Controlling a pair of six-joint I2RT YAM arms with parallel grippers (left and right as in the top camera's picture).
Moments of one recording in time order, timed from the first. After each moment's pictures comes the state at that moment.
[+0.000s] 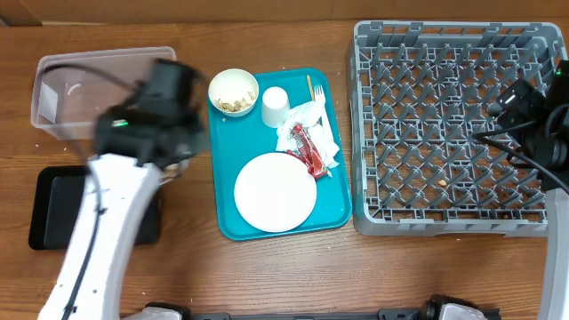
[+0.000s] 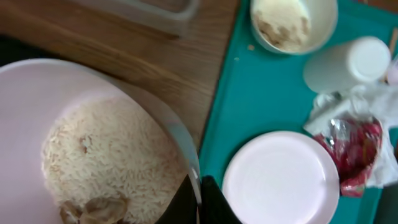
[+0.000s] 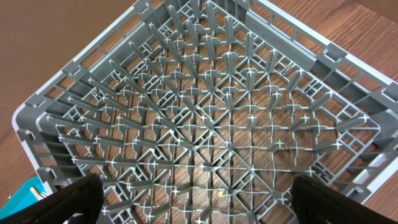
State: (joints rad) left arm -0.19 1.44 1.51 -1.24 -0.17 -0.58; right arm -0.22 1.30 1.51 -1.09 0.21 0.54
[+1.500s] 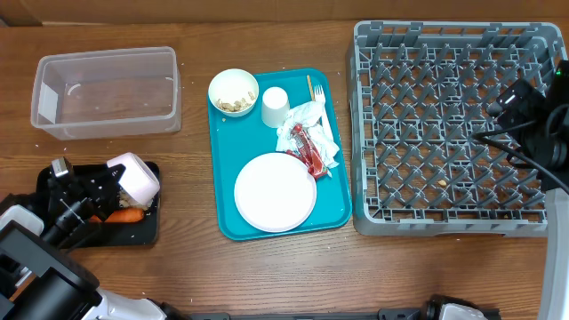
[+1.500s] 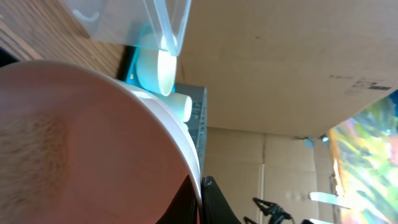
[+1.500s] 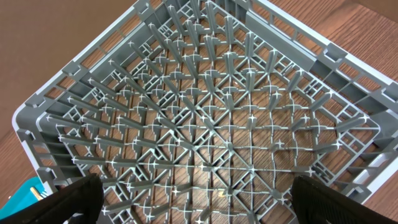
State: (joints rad) left arm 0.89 1.79 0.94 -0.85 1.44 0.08; right arm -0.22 1.30 1.51 -1.09 0.21 0.54
